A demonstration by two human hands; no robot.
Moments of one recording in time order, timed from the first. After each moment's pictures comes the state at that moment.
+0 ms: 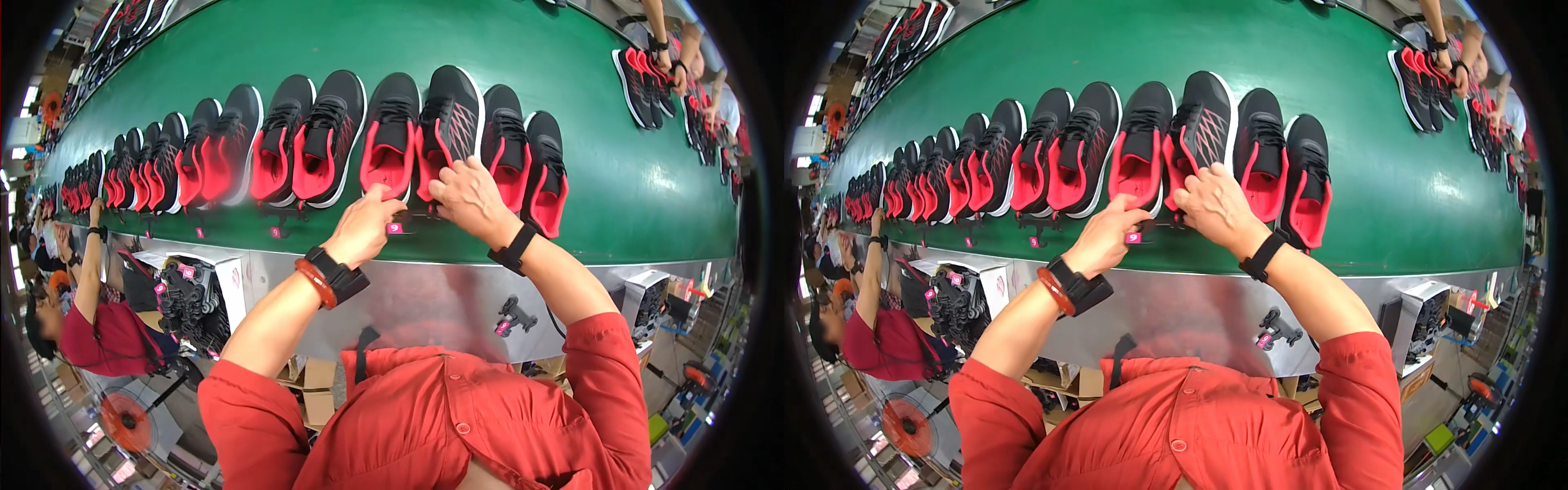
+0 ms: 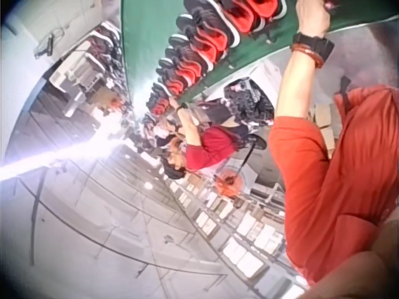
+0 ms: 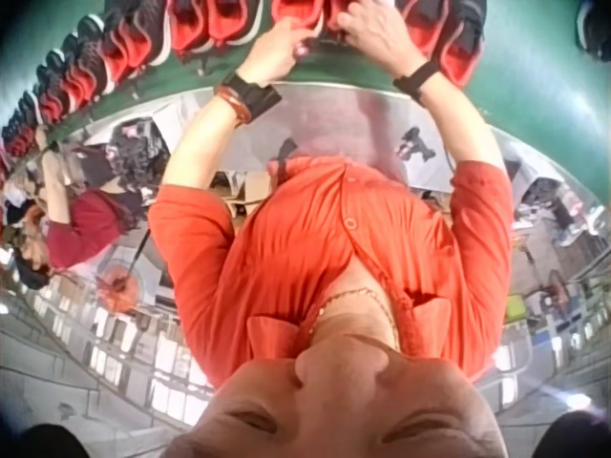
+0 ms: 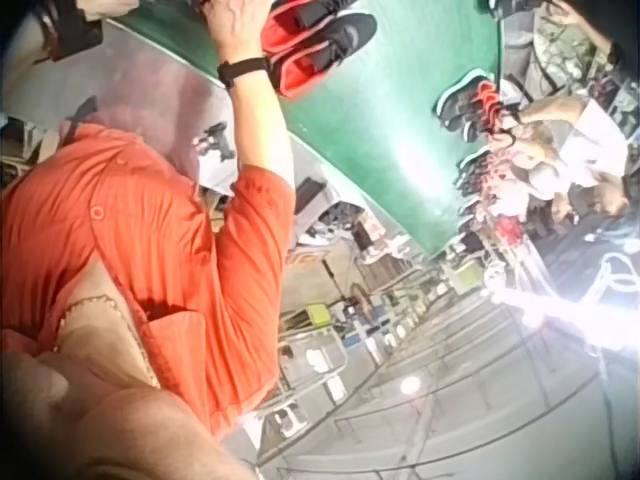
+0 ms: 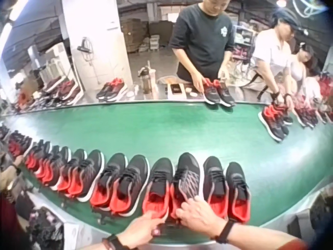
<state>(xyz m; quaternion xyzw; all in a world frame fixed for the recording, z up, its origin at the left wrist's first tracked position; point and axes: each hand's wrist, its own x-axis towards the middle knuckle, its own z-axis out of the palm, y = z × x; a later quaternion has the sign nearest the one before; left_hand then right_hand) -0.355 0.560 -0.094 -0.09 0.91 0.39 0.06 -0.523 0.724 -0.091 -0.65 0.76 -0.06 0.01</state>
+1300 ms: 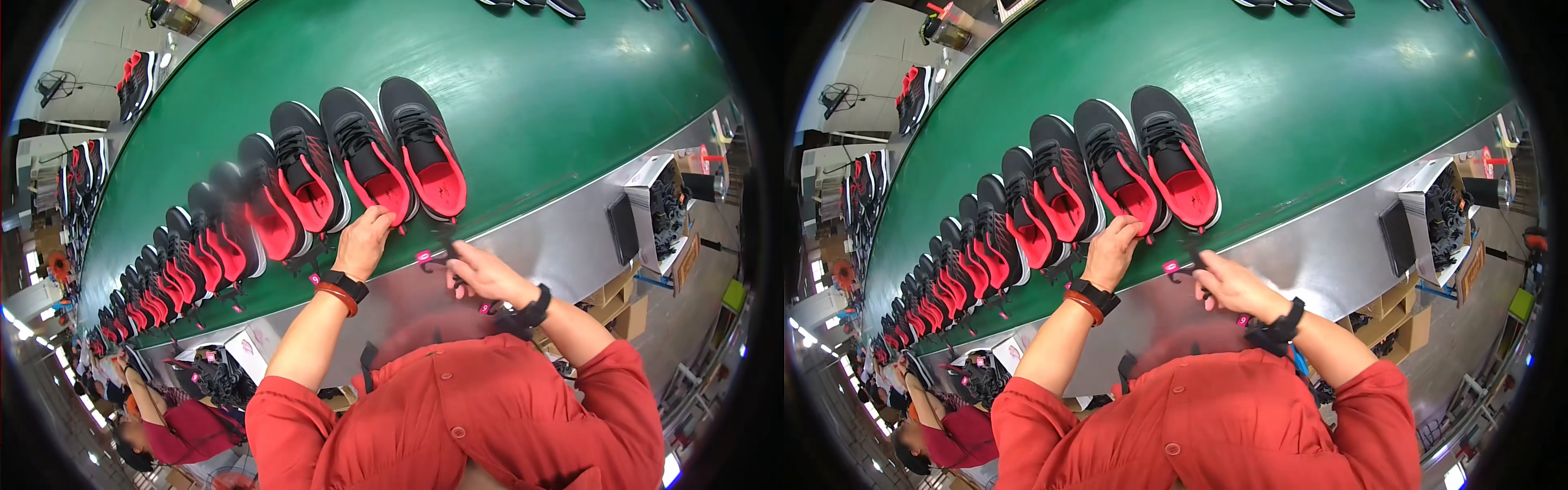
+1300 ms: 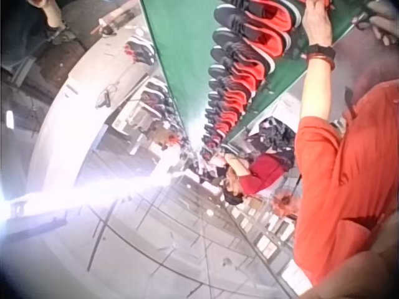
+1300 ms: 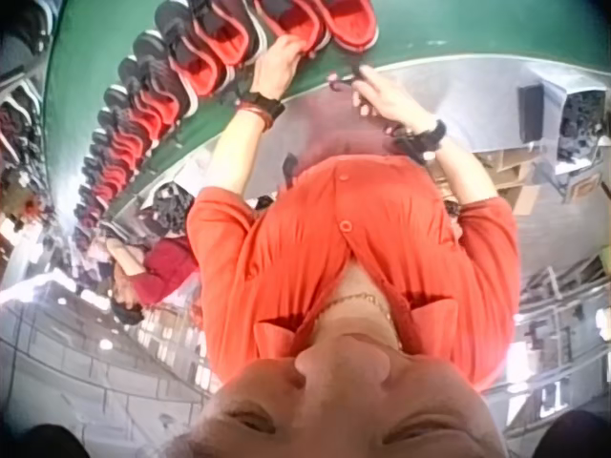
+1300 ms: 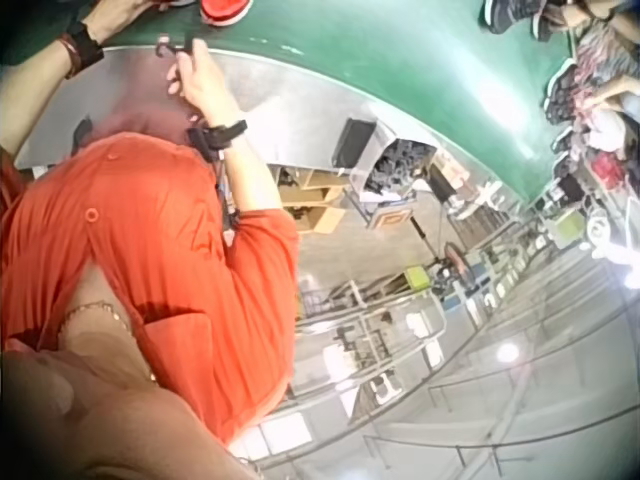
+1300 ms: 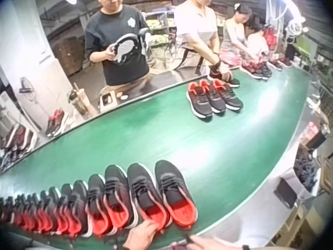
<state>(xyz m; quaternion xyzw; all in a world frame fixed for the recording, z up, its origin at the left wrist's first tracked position) -0.457 0.697 -0.141 0.07 0.94 0.32 -0.02 -0.486 0.948 -0.089 -0.04 0.68 -0.50 0.54</state>
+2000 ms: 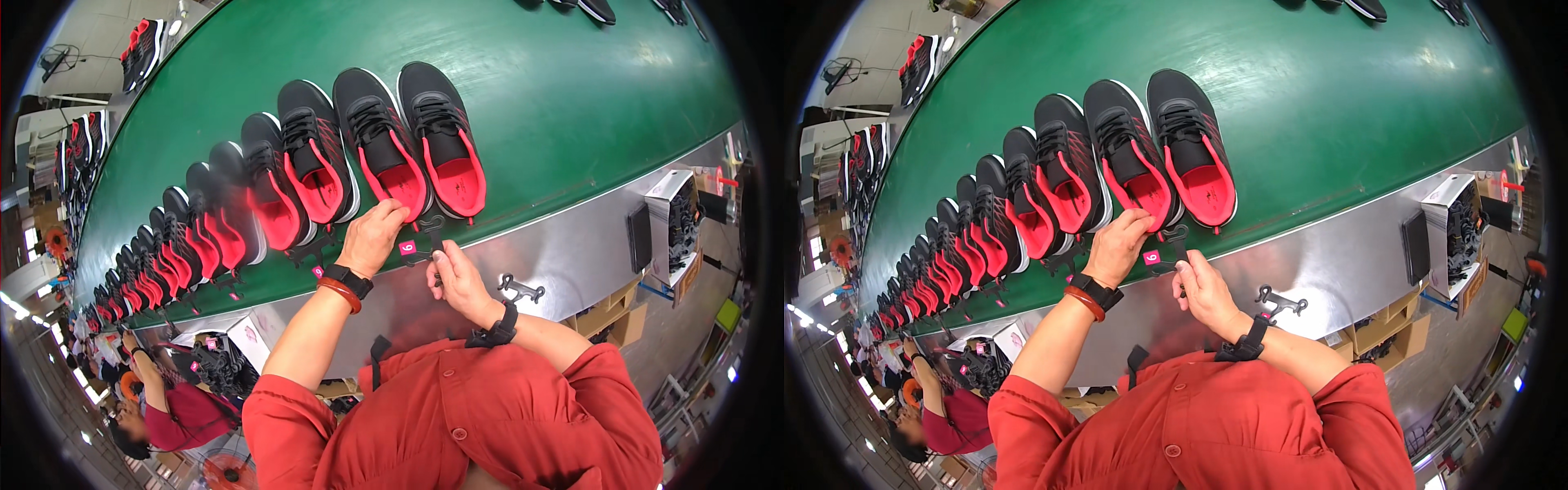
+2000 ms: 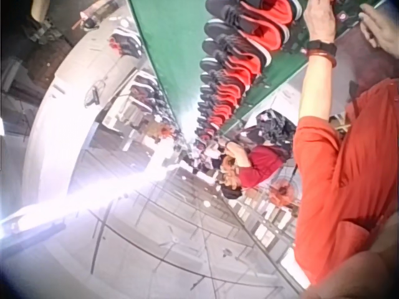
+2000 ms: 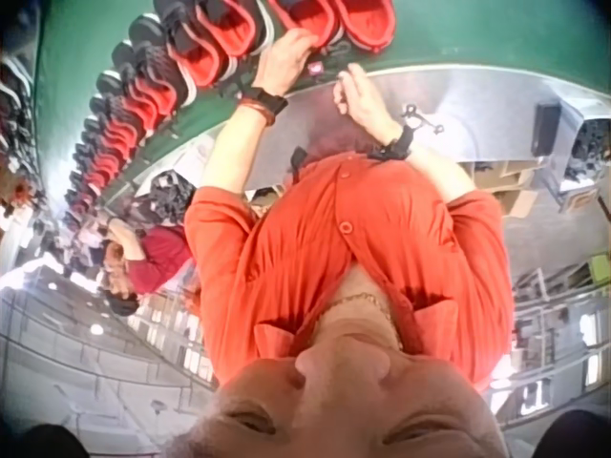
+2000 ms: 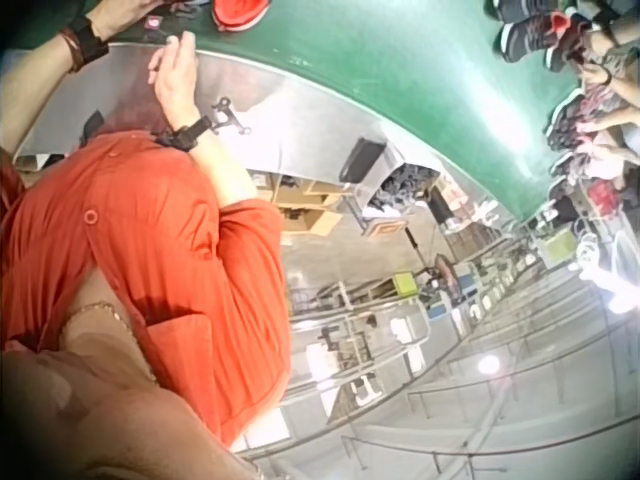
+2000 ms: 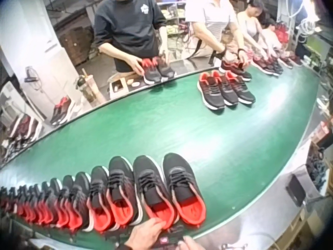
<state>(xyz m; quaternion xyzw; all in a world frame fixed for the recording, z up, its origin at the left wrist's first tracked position) -0.456 0.685 -0.152 0.08 0.94 0.32 -0.02 -0.442 0.887 -0.134 0.03 0.65 -0.63 0.42</state>
